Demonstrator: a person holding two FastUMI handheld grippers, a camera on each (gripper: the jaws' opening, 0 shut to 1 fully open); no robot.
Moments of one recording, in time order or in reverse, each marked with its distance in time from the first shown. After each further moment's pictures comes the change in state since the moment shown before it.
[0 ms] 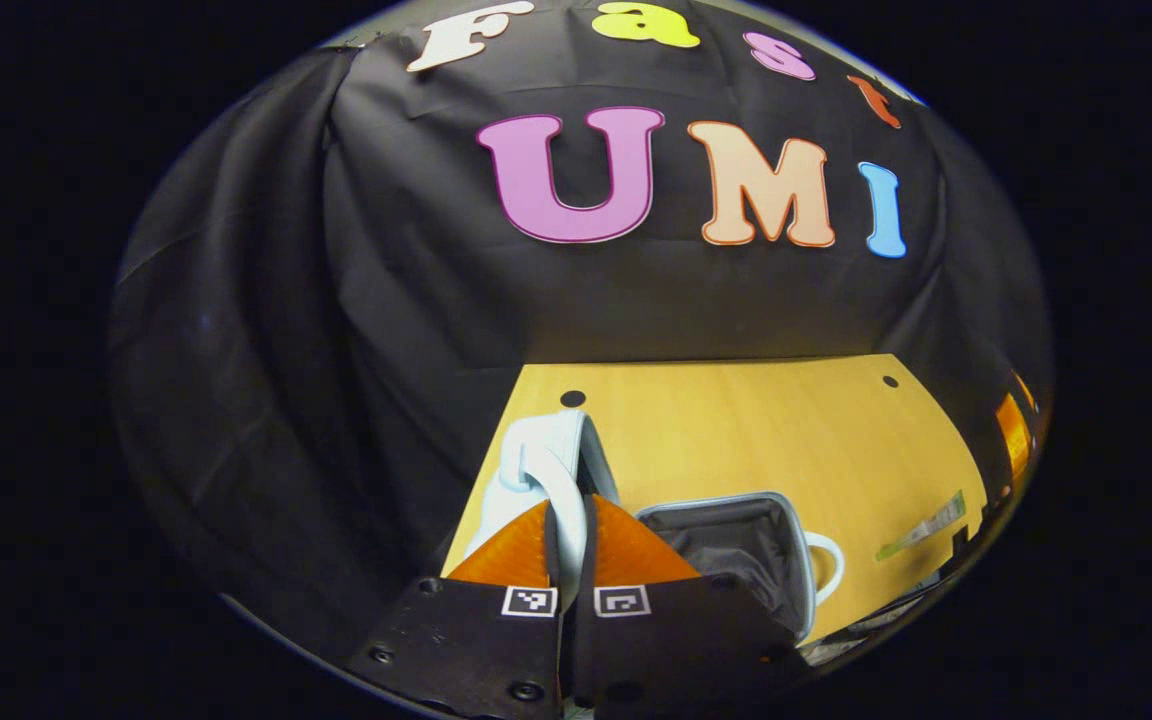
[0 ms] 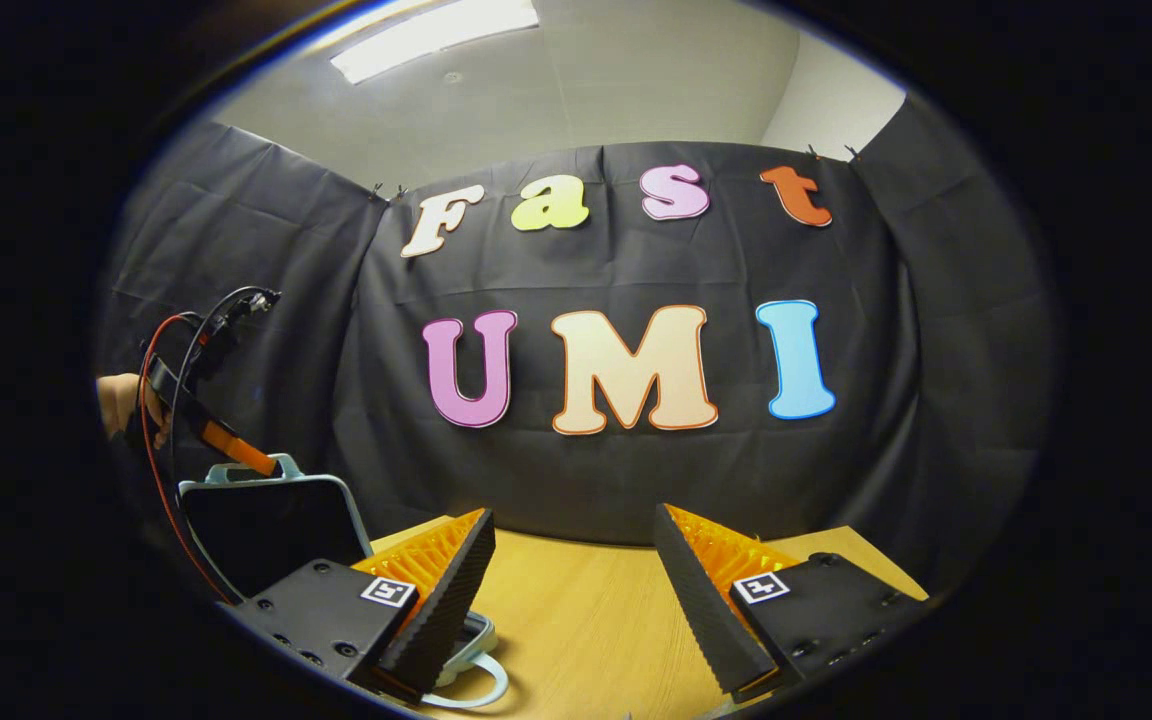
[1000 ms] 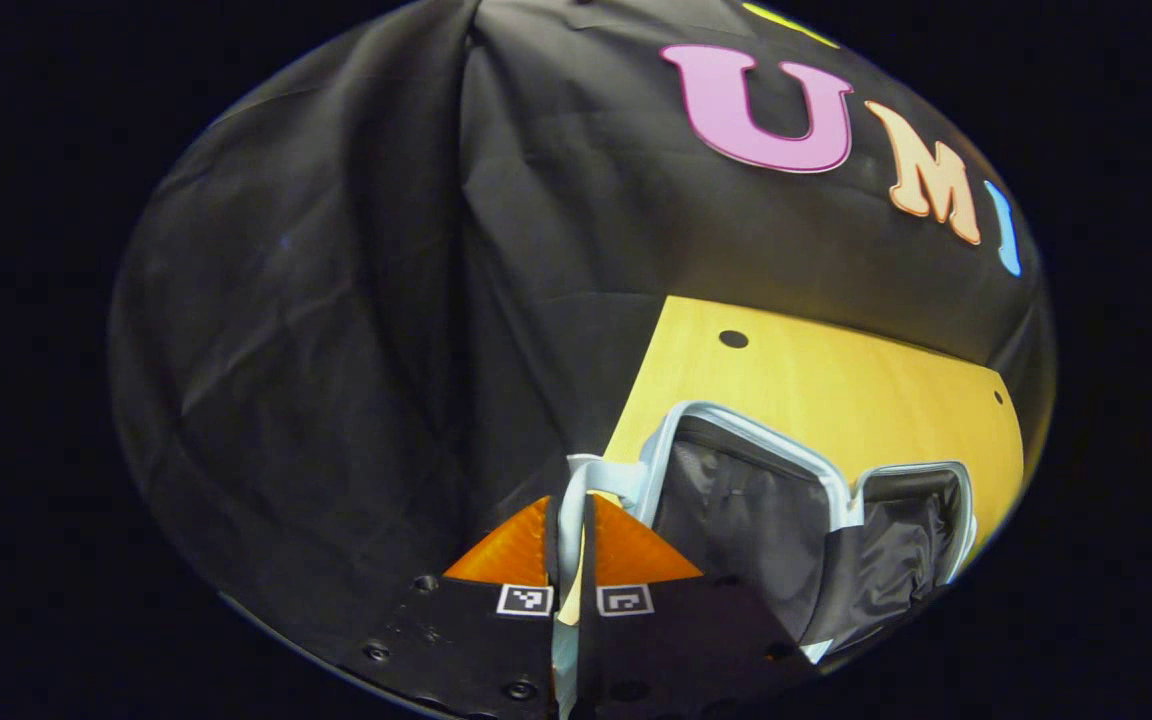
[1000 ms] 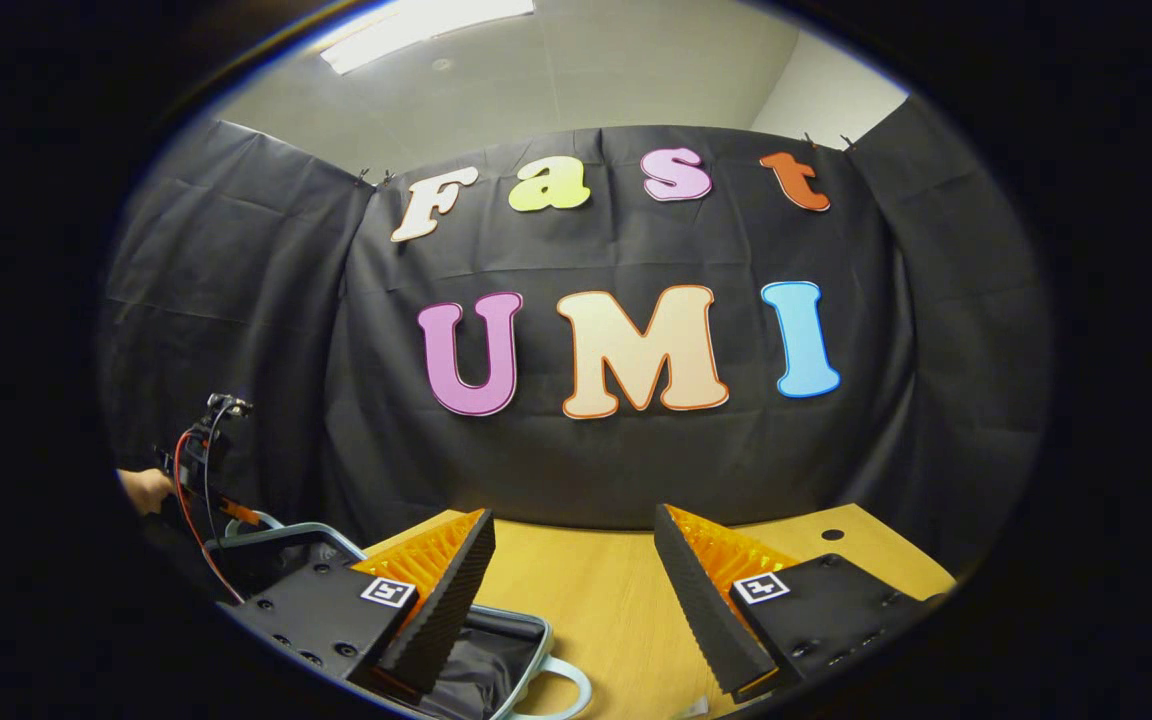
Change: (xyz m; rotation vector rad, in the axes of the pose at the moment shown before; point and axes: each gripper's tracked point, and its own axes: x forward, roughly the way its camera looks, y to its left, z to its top) left arm 0.090 0.160 -0.127 -0.195 0.155 0.253; right arm 0.011 0.044 -0.013 0.029 0.073 -0.047
